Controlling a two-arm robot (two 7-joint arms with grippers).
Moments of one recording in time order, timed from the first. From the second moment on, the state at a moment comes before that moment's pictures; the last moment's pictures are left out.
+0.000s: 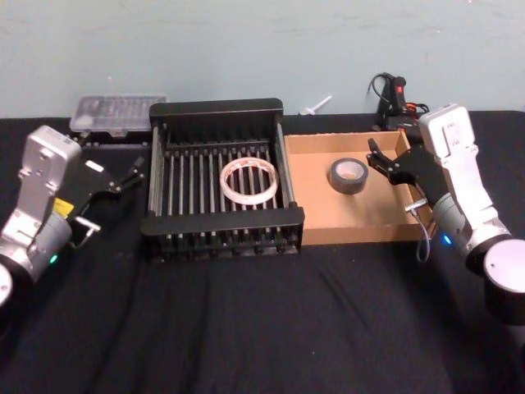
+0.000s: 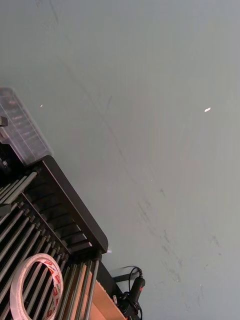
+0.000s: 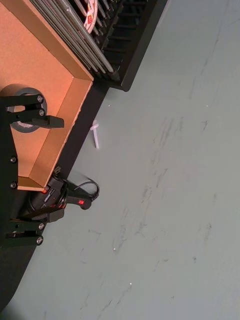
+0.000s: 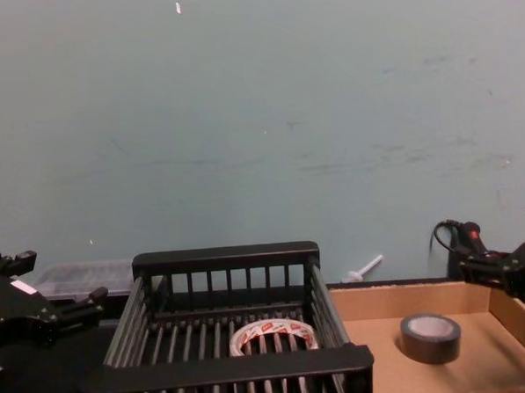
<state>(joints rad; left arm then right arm) -0.20 0.60 0.45 -1.41 -0.25 -0.12 0.03 0.17 0.23 -0.21 -1.44 -0.12 0.02 0.06</state>
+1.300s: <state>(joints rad) -0.20 0.60 0.45 -1.41 -0.25 -0.12 0.03 0.17 0.23 -0.21 -1.44 -0.12 0.02 0.06</state>
